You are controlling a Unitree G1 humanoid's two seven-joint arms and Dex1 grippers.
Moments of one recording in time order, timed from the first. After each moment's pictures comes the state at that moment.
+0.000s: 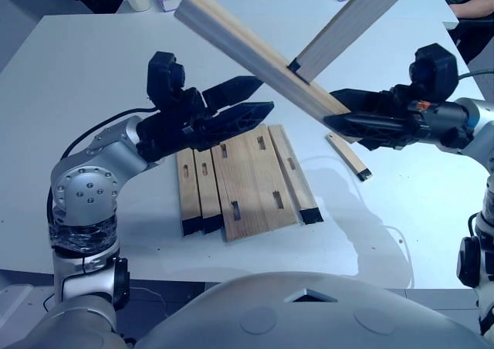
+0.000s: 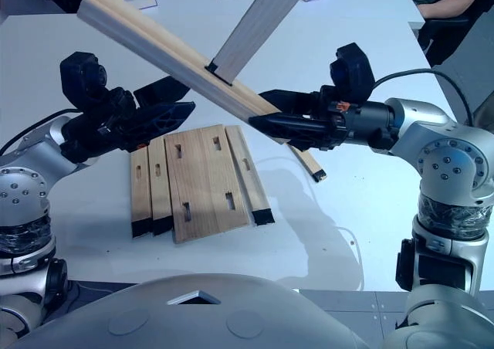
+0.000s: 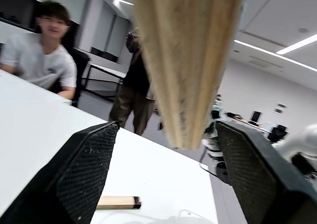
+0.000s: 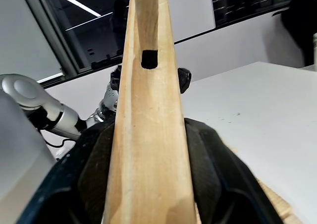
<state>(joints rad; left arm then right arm) -0.23 0.54 0.15 -0.49 -1.32 0.81 -0.71 -0.35 -0.68 -0.18 -0.38 1.14 1.00 1.02</state>
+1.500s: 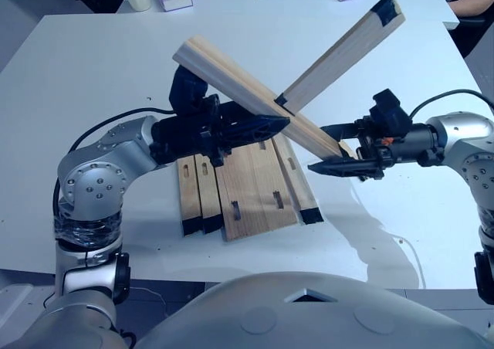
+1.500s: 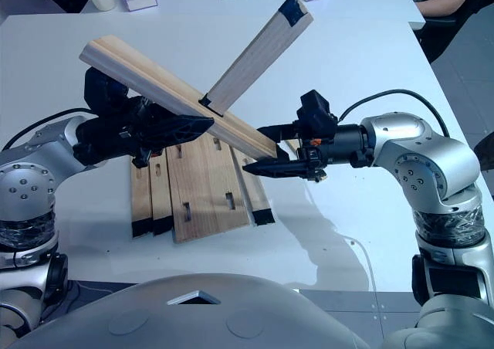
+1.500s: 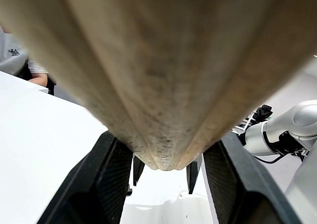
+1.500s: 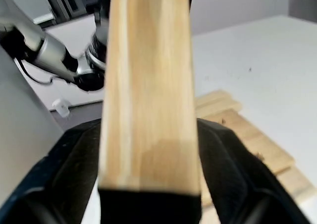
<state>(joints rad) -0.27 0.55 0.09 -0.49 -1.26 0.84 -0.75 -0.27 -0.81 0.03 -0.41 0.86 0.81 1.19</state>
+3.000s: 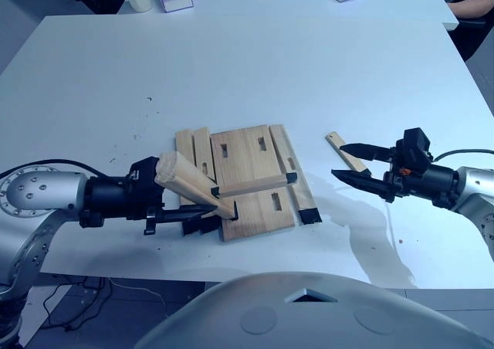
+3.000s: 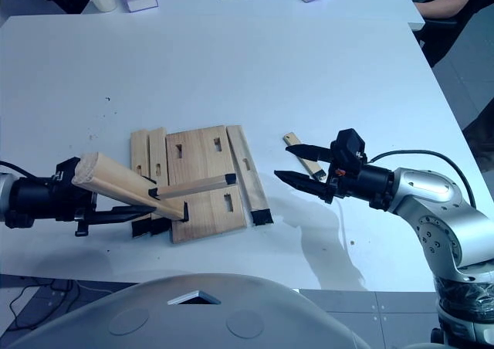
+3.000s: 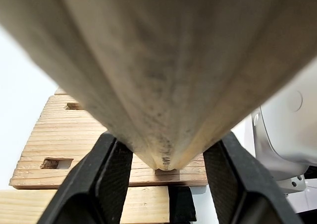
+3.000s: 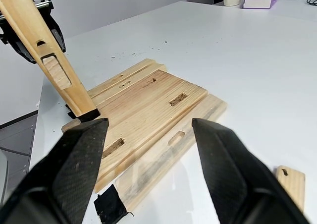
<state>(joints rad) 0.31 1.01 0.31 -0.70 -0.69 0.50 -1.20 0.20 -0.77 -0.19 -0.55 0.76 0.64 0.96</state>
